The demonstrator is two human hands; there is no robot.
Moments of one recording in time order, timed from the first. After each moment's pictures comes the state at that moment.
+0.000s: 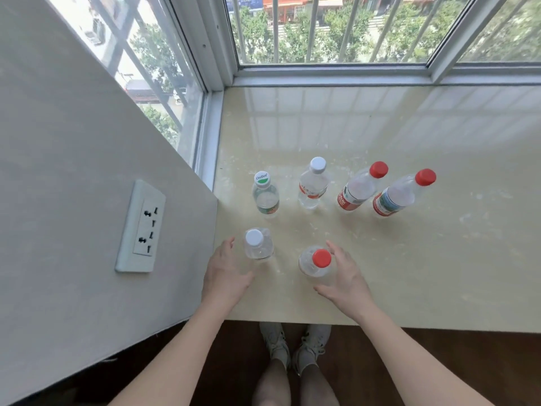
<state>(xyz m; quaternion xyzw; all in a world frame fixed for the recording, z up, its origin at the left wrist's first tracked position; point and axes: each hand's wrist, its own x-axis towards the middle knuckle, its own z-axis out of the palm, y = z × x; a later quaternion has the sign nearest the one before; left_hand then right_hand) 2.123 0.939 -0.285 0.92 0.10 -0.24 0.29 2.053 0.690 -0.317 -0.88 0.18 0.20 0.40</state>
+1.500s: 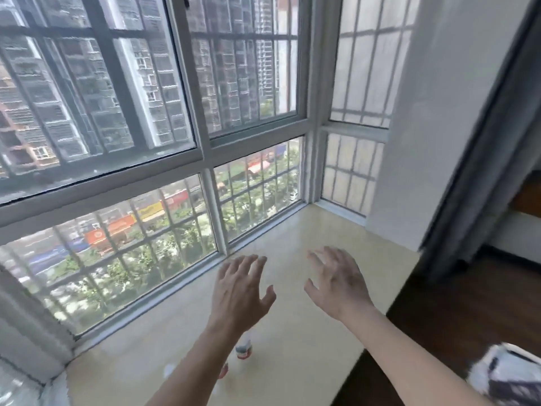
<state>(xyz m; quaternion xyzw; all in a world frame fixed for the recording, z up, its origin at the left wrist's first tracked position) 2.125 0.645 0.056 0.80 -0.57 0.14 0.15 1.954 0.519 0.057 -0.91 0.36 -0.20 -0.03</state>
